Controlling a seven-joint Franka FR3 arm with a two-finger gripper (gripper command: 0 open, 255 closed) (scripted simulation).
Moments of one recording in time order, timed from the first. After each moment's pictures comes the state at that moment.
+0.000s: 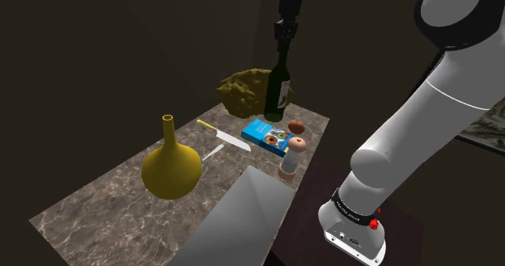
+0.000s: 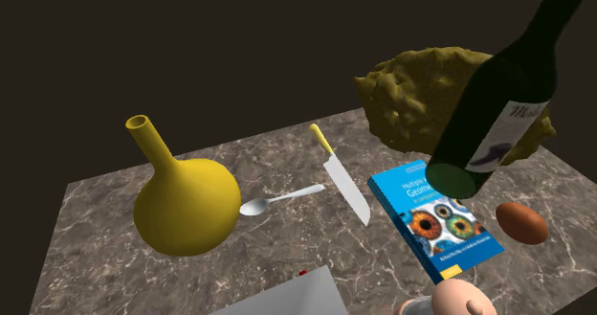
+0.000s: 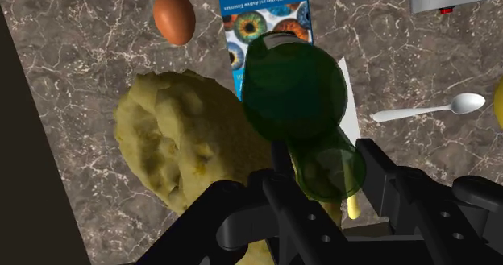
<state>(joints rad) -0.26 -0.10 -0.02 -1.72 -0.03 1.52 -0.34</state>
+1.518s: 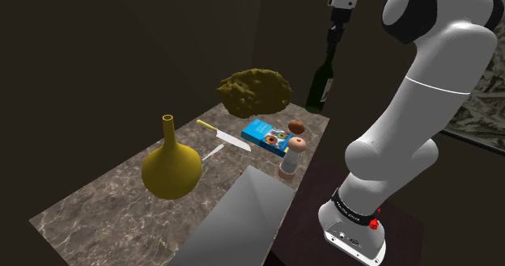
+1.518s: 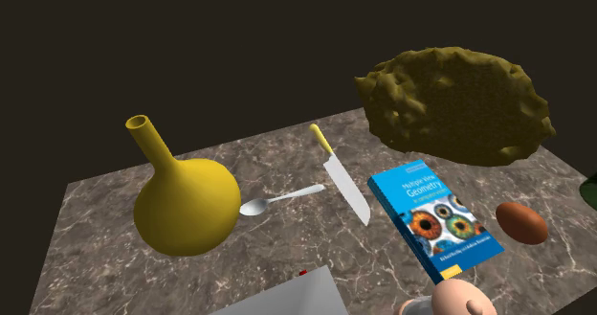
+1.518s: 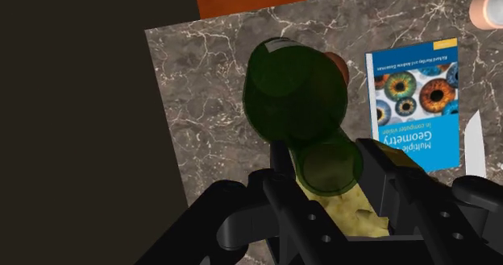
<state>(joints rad) -0.51 0.10 -0.29 -1.51 -0.04 1.53 -0.86</state>
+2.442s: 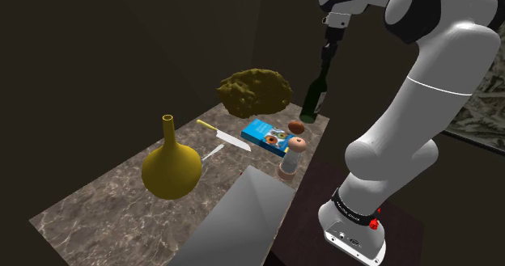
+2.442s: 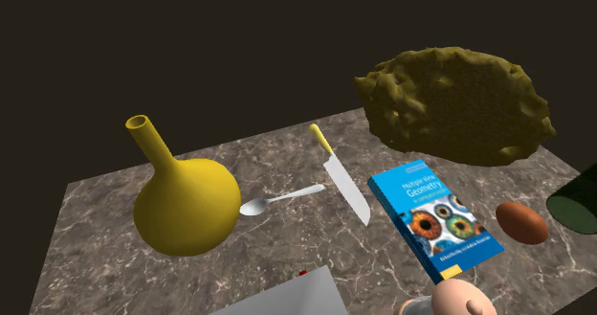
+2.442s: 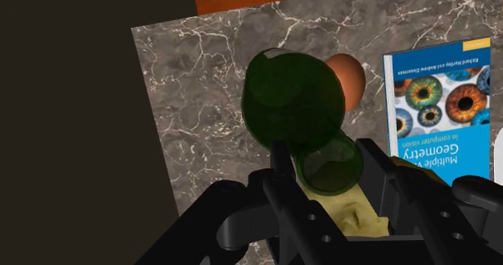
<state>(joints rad) -0.50 0.08 -0.29 -1.72 -0.05 1.72 -0.85</state>
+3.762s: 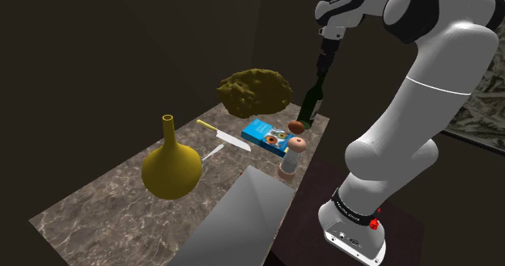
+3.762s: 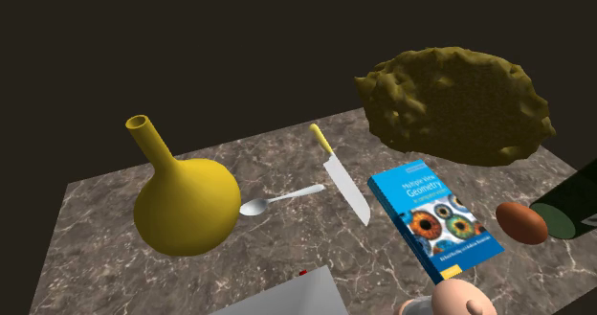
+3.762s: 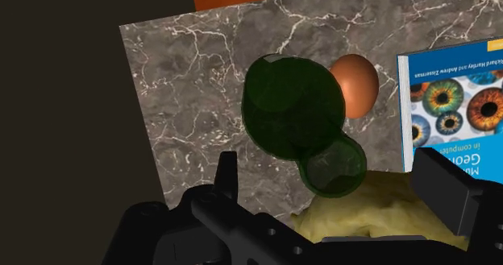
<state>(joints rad) -0.50 0.09 -0.29 -1.82 -0.05 1.84 -0.85</state>
